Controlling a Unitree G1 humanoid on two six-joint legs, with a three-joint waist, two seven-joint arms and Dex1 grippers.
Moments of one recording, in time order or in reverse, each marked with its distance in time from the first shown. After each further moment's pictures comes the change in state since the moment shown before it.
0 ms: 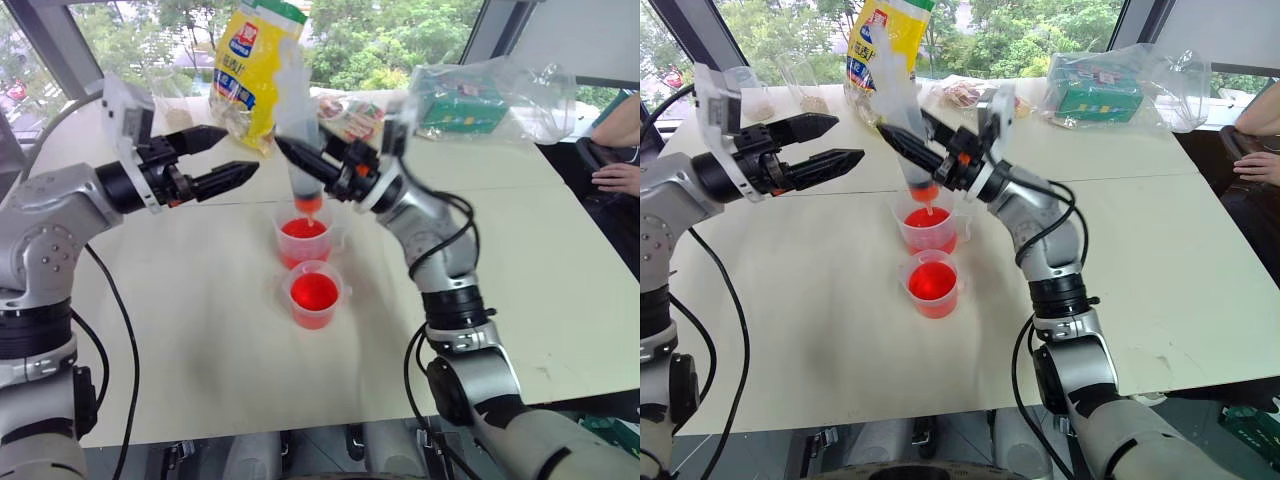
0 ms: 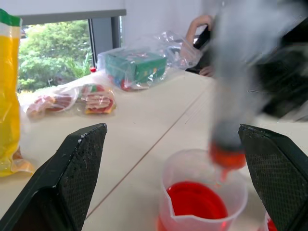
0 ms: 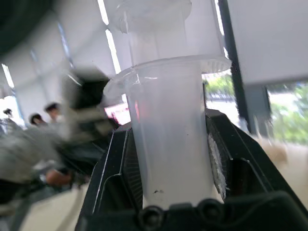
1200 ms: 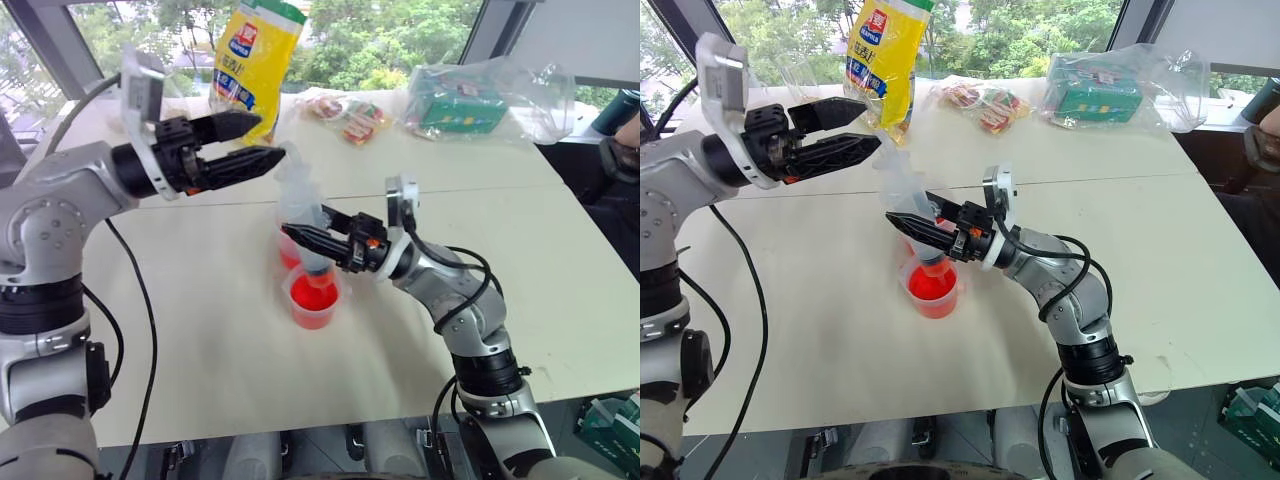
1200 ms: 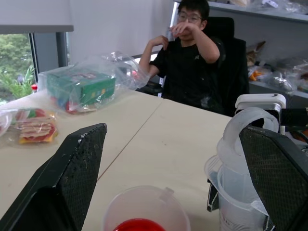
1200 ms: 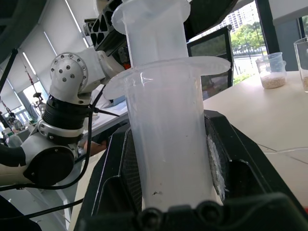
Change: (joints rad) left arm -0.117 -0.057 -0.039 0.017 -0.121 0.089 -0.053; right arm 0.333 -0.090 0.133 -0.191 0.016 0.079 0.010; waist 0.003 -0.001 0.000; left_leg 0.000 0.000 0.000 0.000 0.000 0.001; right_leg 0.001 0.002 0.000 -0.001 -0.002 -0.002
